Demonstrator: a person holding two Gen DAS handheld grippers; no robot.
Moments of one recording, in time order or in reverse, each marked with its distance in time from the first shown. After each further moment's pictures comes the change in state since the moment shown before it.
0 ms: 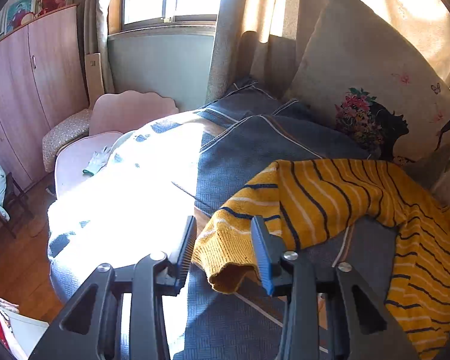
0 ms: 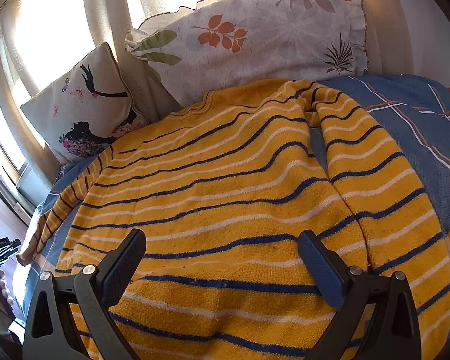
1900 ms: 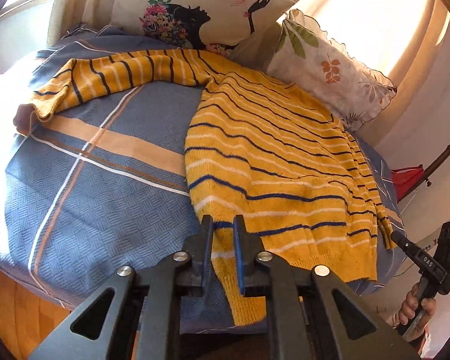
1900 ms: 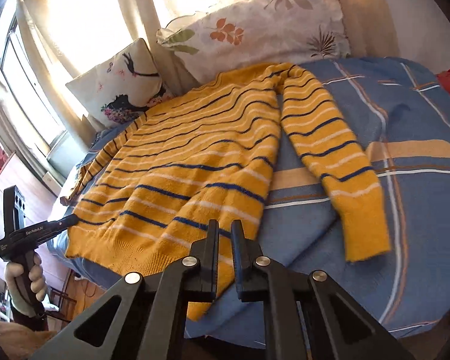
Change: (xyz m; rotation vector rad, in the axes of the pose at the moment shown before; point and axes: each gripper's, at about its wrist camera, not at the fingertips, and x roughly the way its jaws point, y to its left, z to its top) left arm -0.074 -0.090 -0.135 0.282 0.263 -0.610; right arm -0.129 -0.066 -0.062 -0.040 0.068 0.107
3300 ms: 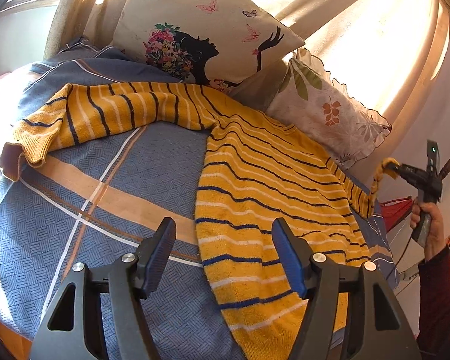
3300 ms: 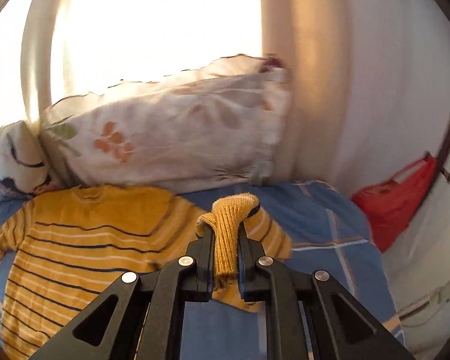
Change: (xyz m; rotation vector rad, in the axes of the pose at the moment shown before) left arm 0.014 0.030 0.044 -0.056 -0.127 -0.082; right arm 0.056 -0.036 0.230 -0.163 -0.119 -0.450
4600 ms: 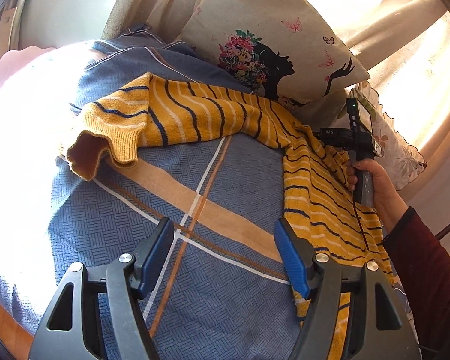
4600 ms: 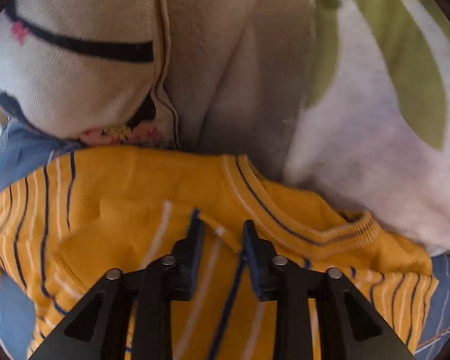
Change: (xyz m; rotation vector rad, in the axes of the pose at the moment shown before) left arm -0.011 0.076 0.013 -0.156 -0.024 0.142; right arm 0.213 0.314 0.012 -0.309 0.251 0.249
